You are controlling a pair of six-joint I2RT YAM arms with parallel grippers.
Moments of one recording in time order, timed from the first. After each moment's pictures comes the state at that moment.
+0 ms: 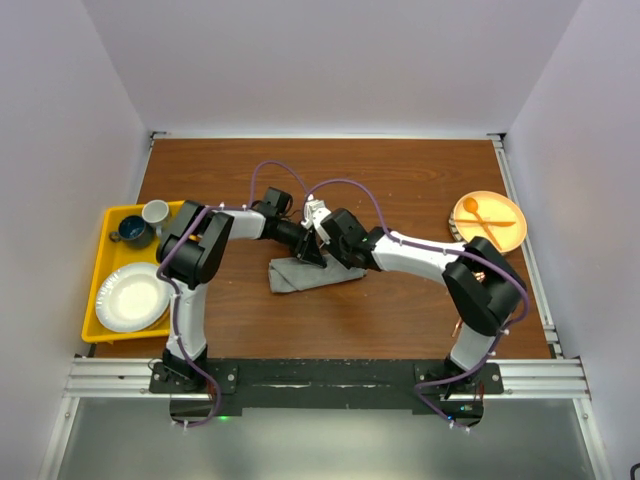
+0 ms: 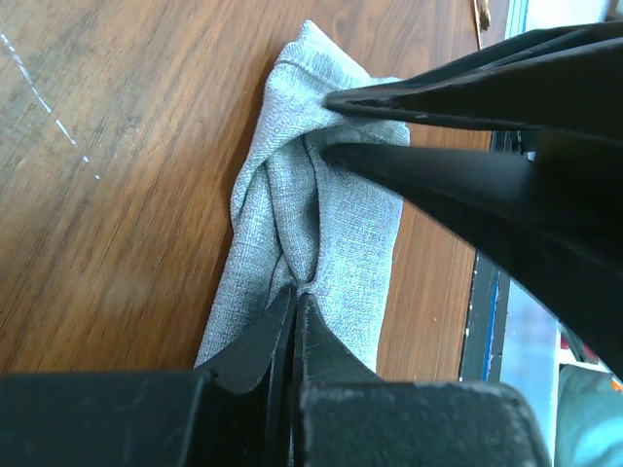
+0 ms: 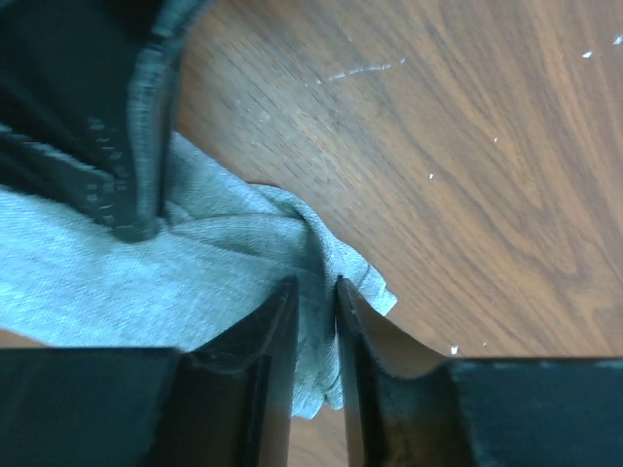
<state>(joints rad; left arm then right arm) -0.41 2.10 1.17 -0.13 1.04 0.00 0.79 1.76 1.08 -0.29 0.28 -0.17</state>
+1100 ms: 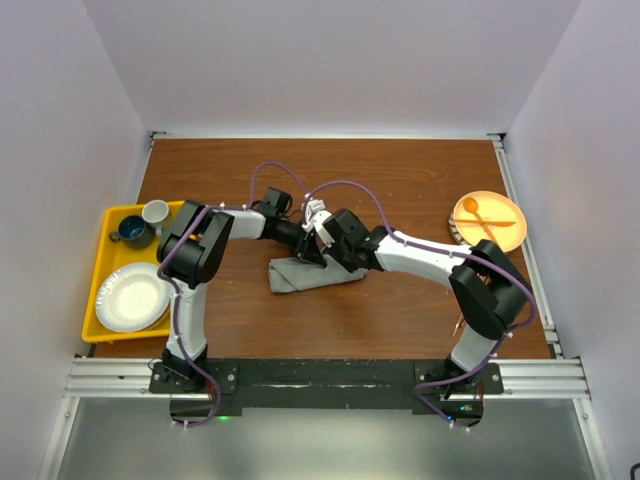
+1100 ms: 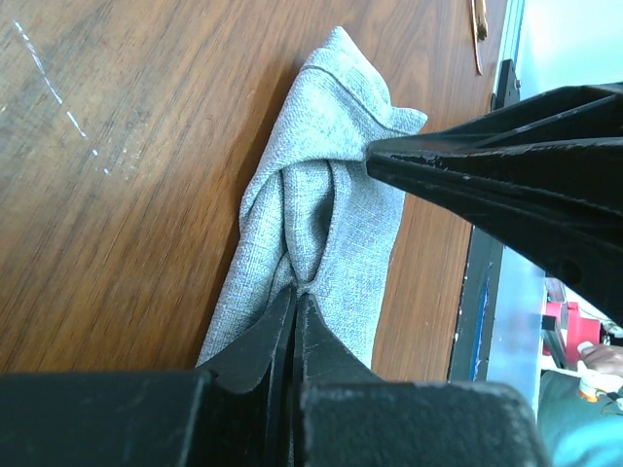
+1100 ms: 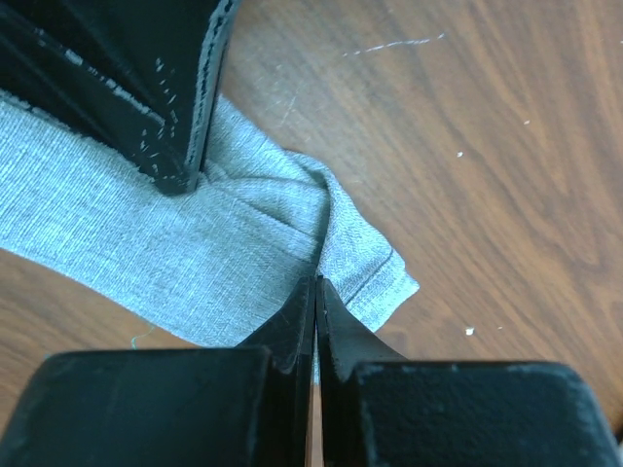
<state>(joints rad) -0.41 2.10 1.17 -0.12 1.04 -0.05 0.81 1.71 1.08 -0.37 0.22 -0.17</state>
